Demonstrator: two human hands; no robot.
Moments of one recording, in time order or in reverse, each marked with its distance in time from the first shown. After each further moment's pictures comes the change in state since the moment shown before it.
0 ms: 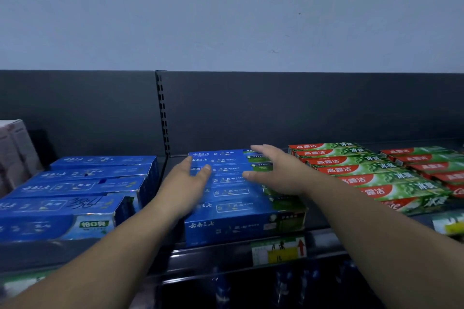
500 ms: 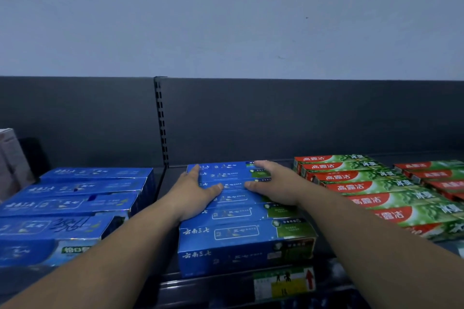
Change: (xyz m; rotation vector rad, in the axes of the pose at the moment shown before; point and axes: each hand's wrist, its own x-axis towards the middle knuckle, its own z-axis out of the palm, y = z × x) left_hand 0.056 -0.005 0.012 0.254 -0.190 -0.054; right_hand 0.052 0.020 0.010 0.020 -0.030 0.103
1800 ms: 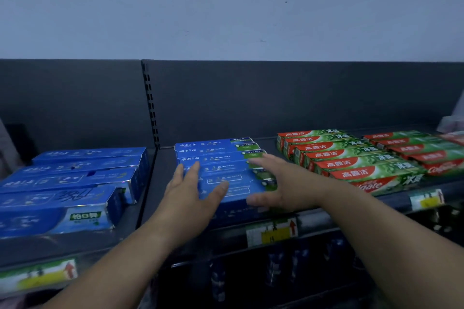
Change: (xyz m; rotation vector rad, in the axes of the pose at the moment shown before) left_hand -0.097 -0.010 0.019 0.010 0.041 0.137; right_hand -0.098 0.001 0.003 -0.215 -0.142 -0.077
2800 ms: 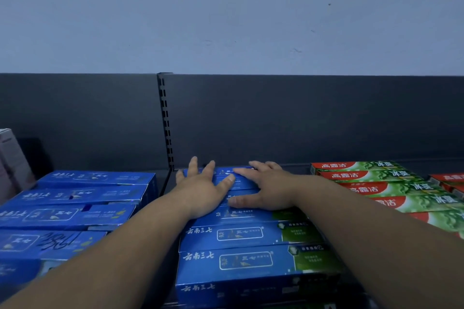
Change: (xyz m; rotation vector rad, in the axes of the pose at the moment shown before) left_hand 0.139 -0.002 -0.011 0.359 -0.093 -0.185; right_hand 0.139 -0.009 -0.023 -0.244 -0.152 -0.033
